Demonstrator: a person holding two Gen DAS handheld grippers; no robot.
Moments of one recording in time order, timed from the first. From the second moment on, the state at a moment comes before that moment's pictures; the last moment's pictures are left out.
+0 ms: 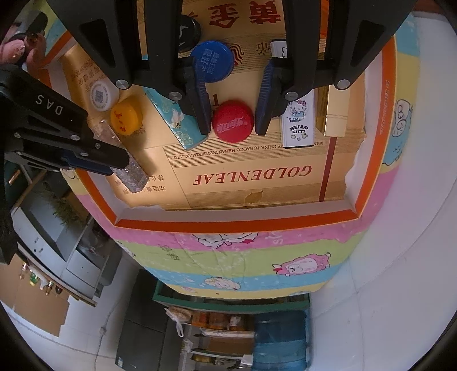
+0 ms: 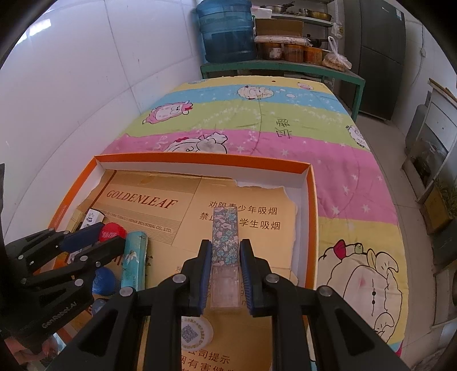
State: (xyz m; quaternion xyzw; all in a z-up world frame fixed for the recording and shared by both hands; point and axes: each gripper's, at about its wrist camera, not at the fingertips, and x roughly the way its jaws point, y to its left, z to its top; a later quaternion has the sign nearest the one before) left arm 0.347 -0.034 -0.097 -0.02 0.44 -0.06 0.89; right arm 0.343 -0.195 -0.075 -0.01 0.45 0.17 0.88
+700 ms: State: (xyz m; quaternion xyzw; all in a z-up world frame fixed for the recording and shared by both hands) left arm 0.333 -0.031 -0.085 -0.03 0.43 -0.07 0.90; right arm 0.325 -0.195 -0.056 -0.01 0.43 0.15 0.89
